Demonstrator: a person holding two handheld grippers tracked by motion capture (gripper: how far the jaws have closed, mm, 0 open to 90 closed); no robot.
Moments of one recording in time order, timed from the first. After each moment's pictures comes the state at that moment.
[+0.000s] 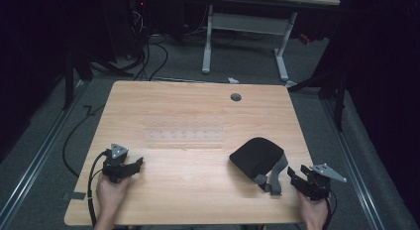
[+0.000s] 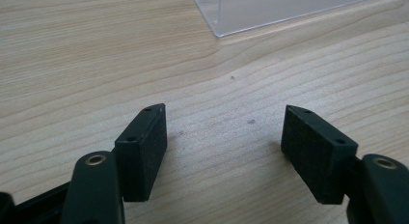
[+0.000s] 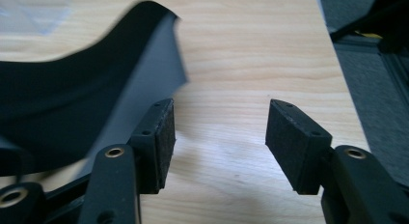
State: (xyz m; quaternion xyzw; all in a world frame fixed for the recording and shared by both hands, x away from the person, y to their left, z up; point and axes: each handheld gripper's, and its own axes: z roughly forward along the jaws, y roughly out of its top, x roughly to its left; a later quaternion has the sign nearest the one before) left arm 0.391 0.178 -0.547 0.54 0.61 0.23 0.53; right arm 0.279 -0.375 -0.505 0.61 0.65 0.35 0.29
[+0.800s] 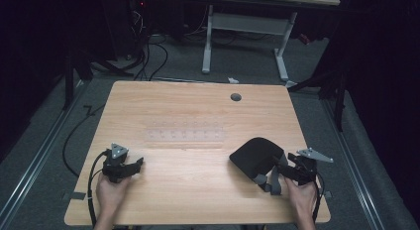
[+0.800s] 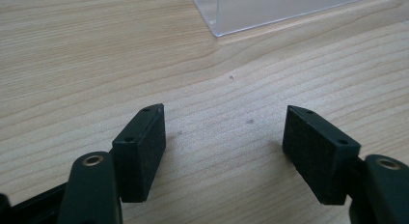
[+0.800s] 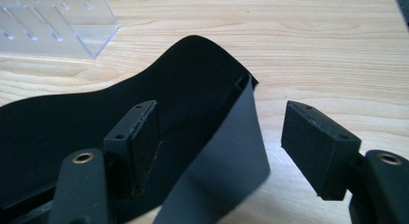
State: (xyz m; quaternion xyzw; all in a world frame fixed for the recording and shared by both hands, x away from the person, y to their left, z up) left arm 0.391 0.178 -0.548 0.54 0.61 0.23 0.53; right arm 0.324 -0.351 -0.493 0.59 0.67 0.38 0.23
